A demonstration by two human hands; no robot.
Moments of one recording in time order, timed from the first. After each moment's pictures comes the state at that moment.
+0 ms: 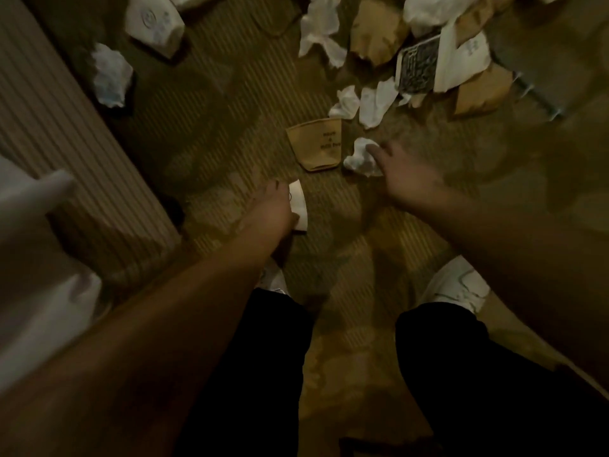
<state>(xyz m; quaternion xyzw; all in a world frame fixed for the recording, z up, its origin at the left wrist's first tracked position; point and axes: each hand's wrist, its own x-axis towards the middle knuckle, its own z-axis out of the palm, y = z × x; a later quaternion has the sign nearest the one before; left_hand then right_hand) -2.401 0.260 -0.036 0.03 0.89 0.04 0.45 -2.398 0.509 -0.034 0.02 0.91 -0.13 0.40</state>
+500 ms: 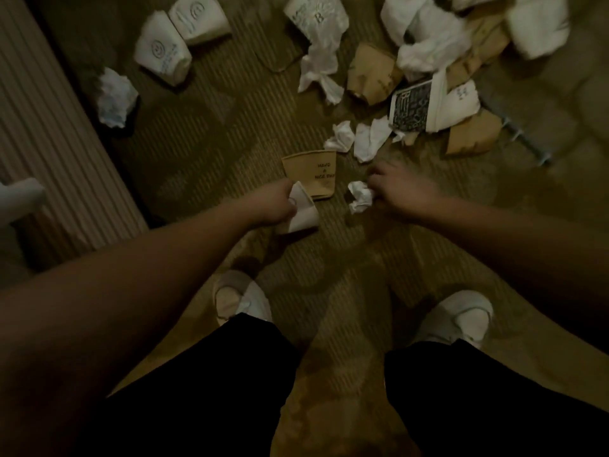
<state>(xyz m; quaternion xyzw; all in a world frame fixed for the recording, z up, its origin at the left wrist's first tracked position) -2.468 0.283 -0.030 0.00 0.84 0.16 0.52 -2.430 0.537 -0.053 -0.18 0.92 -0.07 0.34</state>
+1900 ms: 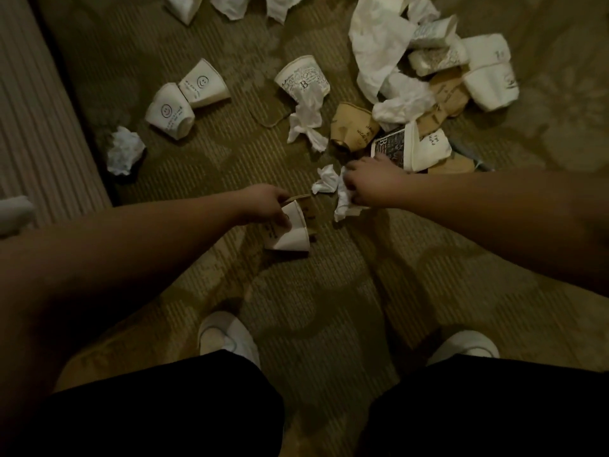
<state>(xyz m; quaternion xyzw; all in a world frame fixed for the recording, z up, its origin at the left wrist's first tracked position) -2.522 0.295 -0.039 0.01 0.83 0.18 0.53 -2.507 0.541 -0.076 -0.25 0.93 0.04 0.27</state>
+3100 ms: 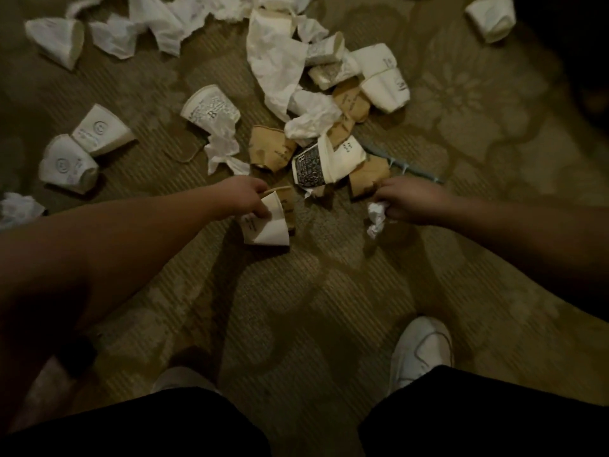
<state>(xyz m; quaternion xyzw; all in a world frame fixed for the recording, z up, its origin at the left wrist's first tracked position) -2.564 0.393 -0.046 0.15 0.85 0.16 0.49 -2.419 0.704 -0.045 -0.08 0.95 -0.10 0.30</state>
